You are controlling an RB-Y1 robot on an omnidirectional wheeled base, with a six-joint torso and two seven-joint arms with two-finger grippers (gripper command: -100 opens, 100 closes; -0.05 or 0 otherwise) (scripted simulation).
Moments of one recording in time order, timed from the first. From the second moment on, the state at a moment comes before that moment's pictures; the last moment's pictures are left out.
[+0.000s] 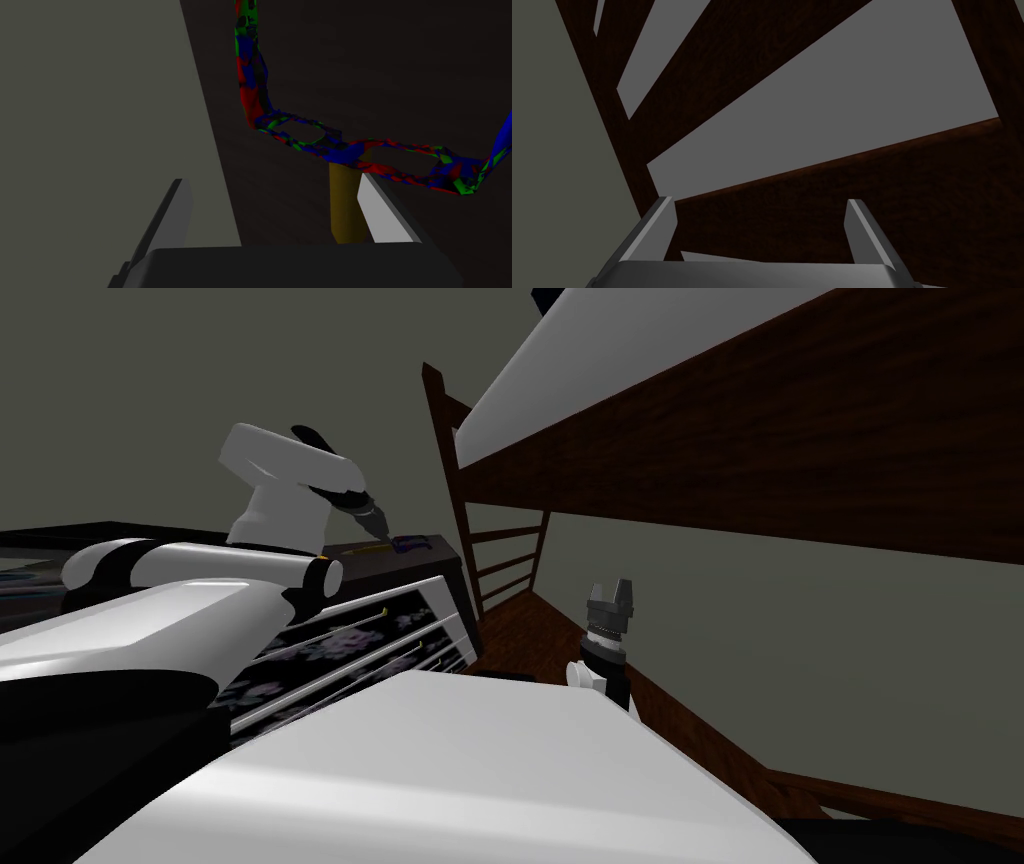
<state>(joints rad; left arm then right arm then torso) -1.11 1.07 0.04 -1.05 0.41 1.58 0.29 0.52 0.05 0.04 -2.24 -0.04 -0.63 0.12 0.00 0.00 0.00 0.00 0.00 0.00</state>
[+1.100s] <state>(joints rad) -1.19 1.18 0.05 -0.85 0.49 1.88 0.27 0.52 0.05 0.04 -2.24 -0.04 -0.63 0.12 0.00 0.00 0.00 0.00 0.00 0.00</state>
